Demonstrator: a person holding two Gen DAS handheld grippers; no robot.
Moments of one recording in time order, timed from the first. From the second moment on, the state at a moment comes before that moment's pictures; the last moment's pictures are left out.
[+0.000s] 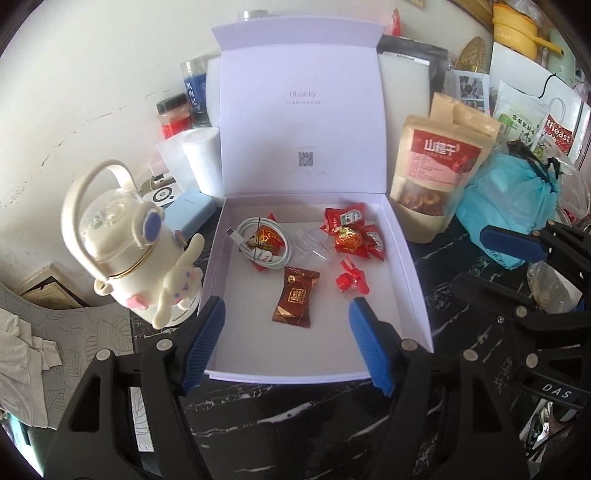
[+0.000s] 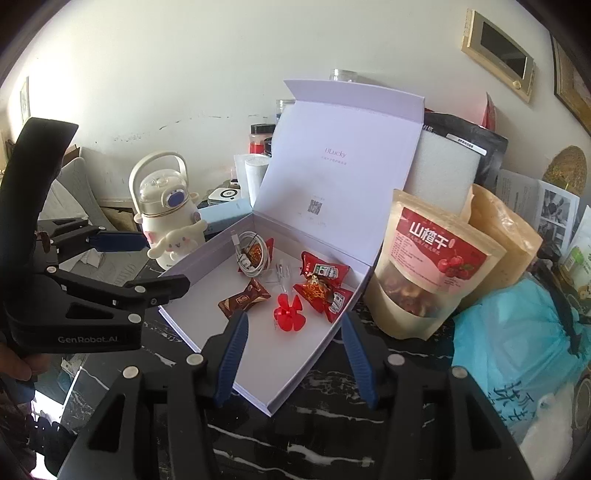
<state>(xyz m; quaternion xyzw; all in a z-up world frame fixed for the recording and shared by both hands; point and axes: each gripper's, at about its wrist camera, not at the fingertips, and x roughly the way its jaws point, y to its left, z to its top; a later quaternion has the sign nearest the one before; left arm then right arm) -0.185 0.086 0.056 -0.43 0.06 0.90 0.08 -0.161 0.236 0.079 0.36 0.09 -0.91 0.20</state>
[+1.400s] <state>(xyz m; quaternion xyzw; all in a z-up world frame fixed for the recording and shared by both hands) -0.046 0.084 0.059 -0.43 0.06 0.90 0.05 -0.036 0.234 0.060 0.39 0.07 -0.91 0.14</state>
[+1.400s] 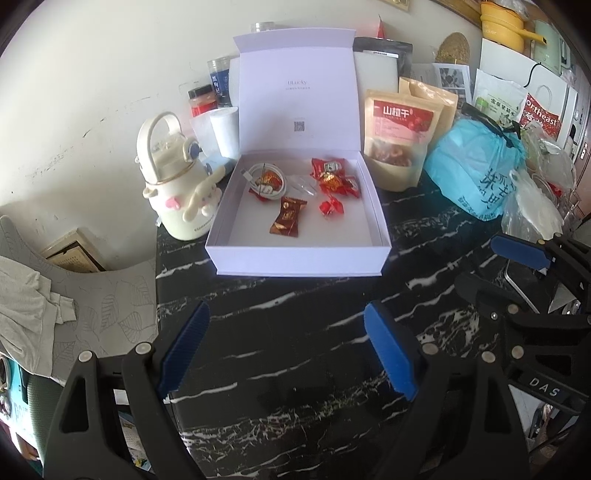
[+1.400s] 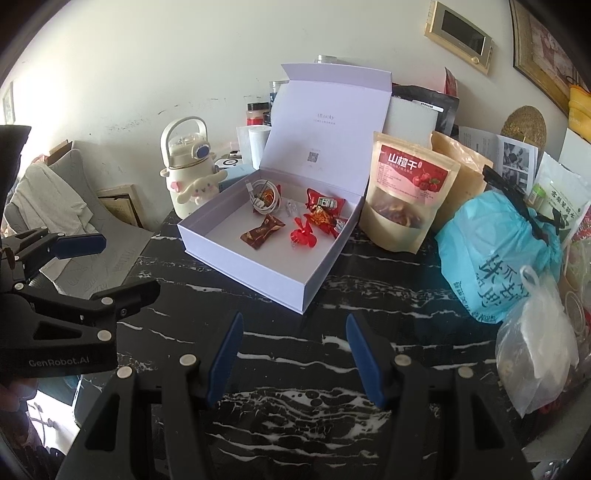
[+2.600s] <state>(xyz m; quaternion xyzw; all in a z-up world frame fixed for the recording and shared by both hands) -0.039 0.066 0.044 -0.45 0.04 0.89 0.03 -0.035 0.226 0.051 0.40 0.07 -0.90 0.14</state>
